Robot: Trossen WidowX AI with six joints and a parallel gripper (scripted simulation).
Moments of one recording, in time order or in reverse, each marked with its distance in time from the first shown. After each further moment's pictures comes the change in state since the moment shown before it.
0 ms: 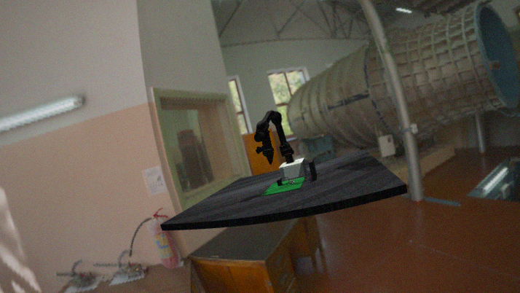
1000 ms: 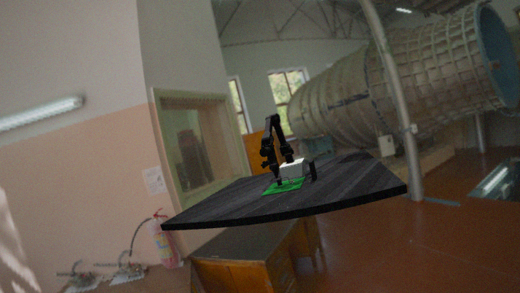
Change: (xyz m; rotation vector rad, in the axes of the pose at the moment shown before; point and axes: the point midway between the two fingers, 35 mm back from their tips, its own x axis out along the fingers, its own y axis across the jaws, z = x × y) arm 0.097 0.012 -0.018 -0.085 0.034 0.010
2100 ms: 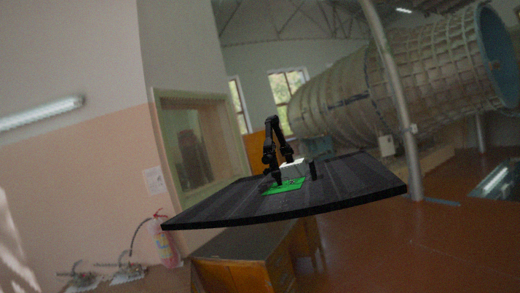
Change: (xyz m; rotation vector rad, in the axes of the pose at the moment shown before) arm 0.048 -0.002 -0.001 0.000 0.003 -0.006
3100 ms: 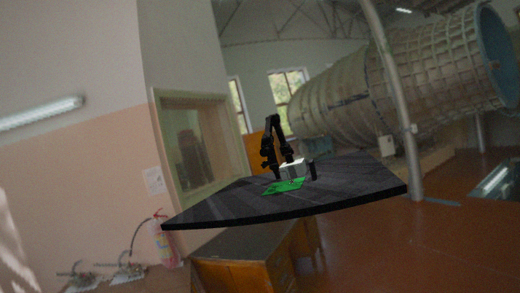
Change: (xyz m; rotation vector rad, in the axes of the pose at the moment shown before) arm -0.046 0.002 0.001 0.001 -0.003 0.007
